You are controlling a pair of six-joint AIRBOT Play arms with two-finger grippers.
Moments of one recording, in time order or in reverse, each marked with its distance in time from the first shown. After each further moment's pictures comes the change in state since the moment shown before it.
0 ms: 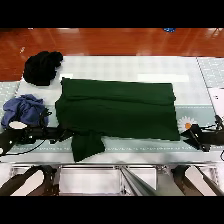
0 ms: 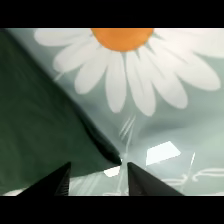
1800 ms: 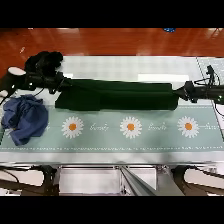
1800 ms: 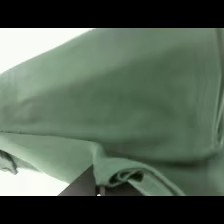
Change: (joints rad) left arm -0.099 -0.585 0.953 -0.025 -0.021 -0.125; right arm 0.380 -0.436 0.562 0.458 -0.155 -0.253
